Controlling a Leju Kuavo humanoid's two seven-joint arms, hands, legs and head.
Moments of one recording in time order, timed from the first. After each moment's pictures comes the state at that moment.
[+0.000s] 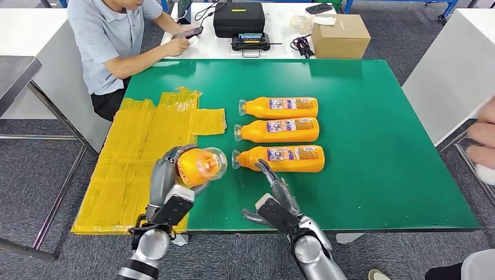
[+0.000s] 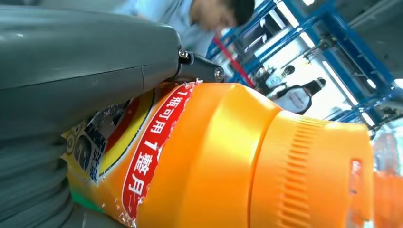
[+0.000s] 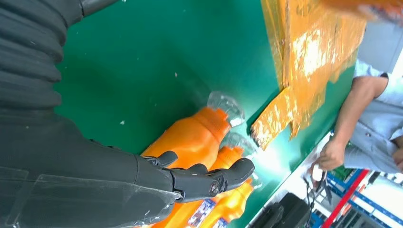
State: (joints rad) left arm -0.13 -0.28 -0.17 -1.30 -0.72 0.49 -0.41; right arm -0.11 0.14 0.29 -1.18 0.50 0.01 -0.51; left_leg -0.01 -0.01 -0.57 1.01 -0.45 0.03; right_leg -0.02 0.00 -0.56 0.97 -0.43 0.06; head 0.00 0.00
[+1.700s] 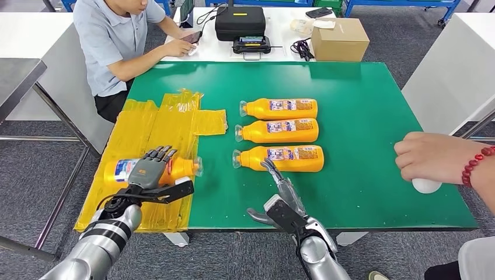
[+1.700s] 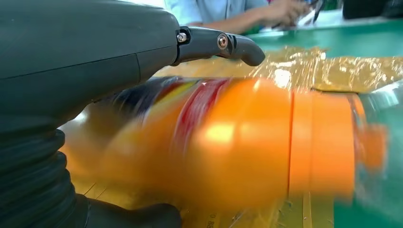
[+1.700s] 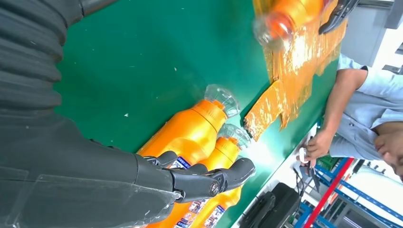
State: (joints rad) left arm -0.51 -0.04 -0.12 -0.59 -1.31 0.33 -0.15; right arm -0.09 0.13 0.25 -1.19 0.48 0.03 -0.57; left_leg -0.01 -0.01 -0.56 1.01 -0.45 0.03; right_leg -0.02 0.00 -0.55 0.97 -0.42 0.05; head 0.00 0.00
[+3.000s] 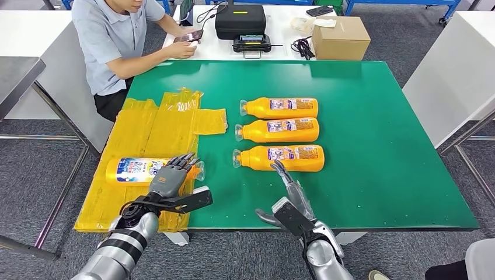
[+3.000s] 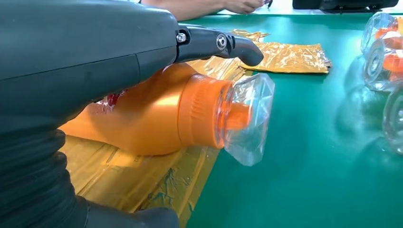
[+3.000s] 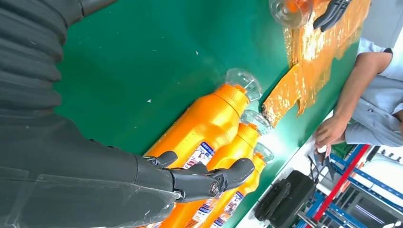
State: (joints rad) left arm -0.42 -0.13 -0.17 -0.75 -1.23 0.25 -0.22; right arm -0.06 0.13 0.19 -1.20 0.51 0.01 -0.59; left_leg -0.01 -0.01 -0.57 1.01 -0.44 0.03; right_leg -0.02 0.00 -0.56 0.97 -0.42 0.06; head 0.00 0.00
